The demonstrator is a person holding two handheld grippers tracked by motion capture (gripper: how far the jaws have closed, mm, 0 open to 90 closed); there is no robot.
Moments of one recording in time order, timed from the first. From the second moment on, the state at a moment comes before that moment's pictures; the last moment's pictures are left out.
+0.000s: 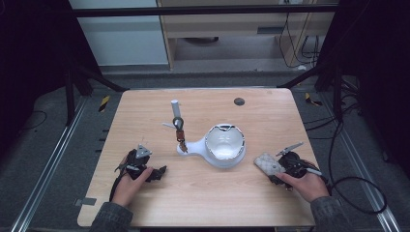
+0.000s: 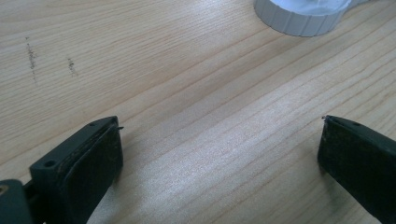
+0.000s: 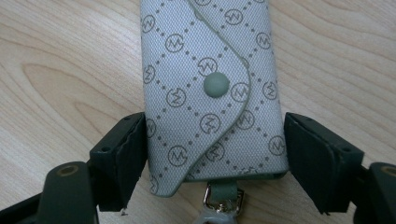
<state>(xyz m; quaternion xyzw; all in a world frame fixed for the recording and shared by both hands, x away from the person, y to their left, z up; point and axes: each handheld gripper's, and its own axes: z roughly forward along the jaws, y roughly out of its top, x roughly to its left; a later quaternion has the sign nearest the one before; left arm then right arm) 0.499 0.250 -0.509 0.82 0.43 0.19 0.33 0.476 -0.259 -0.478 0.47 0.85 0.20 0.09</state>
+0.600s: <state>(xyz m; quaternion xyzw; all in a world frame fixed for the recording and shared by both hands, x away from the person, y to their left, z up) 0.499 0.249 -0.509 0.82 0.43 0.19 0.34 0.468 -0.259 -0.460 0.44 0.87 0.19 0.12</state>
